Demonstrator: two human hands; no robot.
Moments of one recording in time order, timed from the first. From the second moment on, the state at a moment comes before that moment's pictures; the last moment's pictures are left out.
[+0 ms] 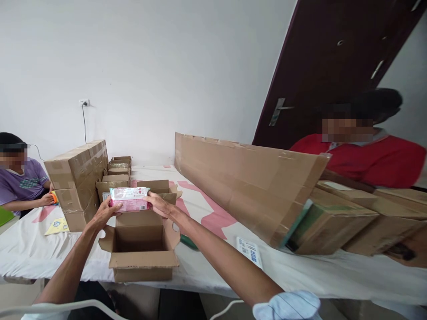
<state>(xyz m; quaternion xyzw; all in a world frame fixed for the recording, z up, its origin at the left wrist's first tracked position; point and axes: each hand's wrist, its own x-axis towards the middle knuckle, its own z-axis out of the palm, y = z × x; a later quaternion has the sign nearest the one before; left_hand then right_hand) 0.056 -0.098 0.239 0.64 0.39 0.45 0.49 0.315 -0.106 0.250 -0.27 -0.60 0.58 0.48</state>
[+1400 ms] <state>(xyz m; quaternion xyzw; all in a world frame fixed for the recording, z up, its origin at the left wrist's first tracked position) 0.053 -0.138 0.386 0.83 0.27 0.47 0.11 0.332 -0.134 0.322 -0.27 -0.81 0.15 0.51</state>
